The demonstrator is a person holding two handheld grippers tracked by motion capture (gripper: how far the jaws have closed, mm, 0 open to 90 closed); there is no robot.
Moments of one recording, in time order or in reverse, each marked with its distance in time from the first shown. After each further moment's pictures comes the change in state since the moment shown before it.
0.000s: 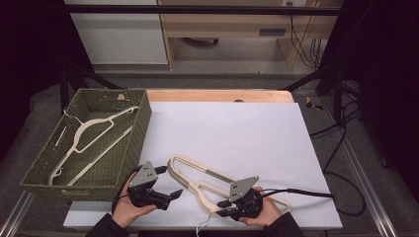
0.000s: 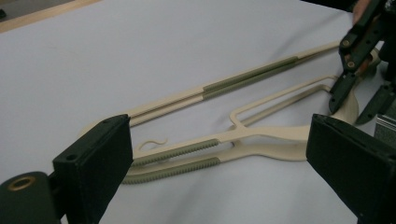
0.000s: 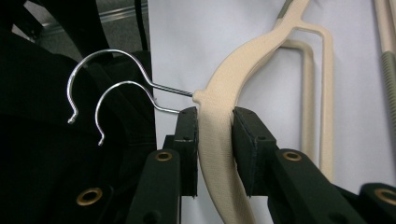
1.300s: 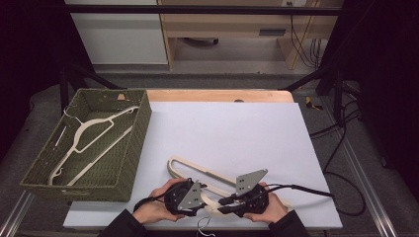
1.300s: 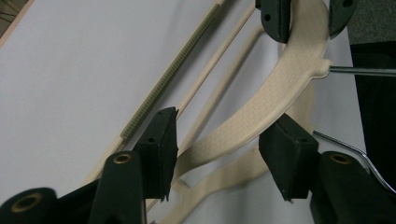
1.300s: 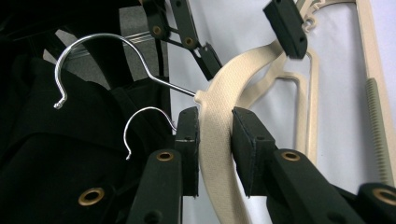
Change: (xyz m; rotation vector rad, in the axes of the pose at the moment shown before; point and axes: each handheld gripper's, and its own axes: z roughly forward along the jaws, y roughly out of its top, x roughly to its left) left arm -0.058 0.020 0.069 0.191 -0.135 0.561; right arm -0.003 0.009 -0.023 -0.081 0.061 0.017
